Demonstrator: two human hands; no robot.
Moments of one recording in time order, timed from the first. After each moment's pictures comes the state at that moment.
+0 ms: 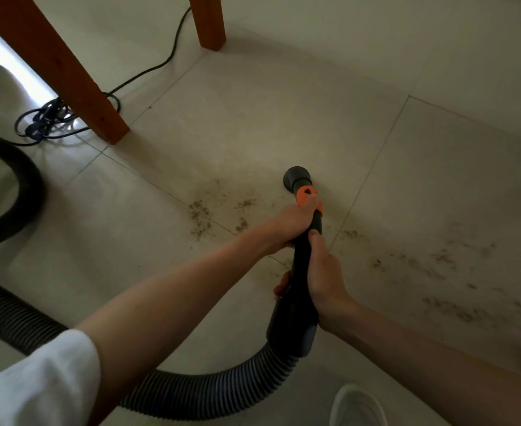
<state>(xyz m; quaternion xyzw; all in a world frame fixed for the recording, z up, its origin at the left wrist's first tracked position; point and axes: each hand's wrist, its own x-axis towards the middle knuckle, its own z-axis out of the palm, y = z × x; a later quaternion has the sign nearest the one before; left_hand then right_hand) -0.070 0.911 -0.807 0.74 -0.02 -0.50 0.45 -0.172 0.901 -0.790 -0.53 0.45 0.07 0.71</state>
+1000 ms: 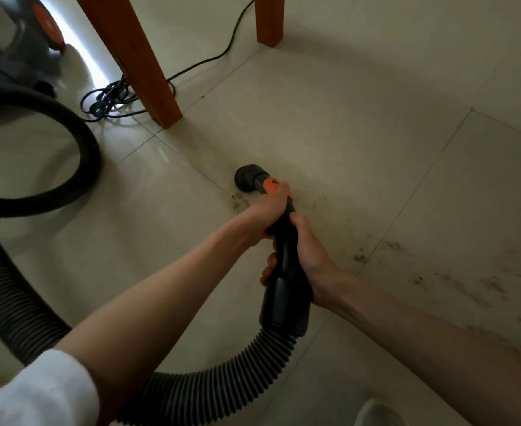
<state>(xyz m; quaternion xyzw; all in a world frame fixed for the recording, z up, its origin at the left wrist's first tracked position) -0.028 1.000 -0.806 0.74 0.13 -0.41 0.52 -0.122 0.949 -0.781 -0.44 0.36 0.24 0.78</state>
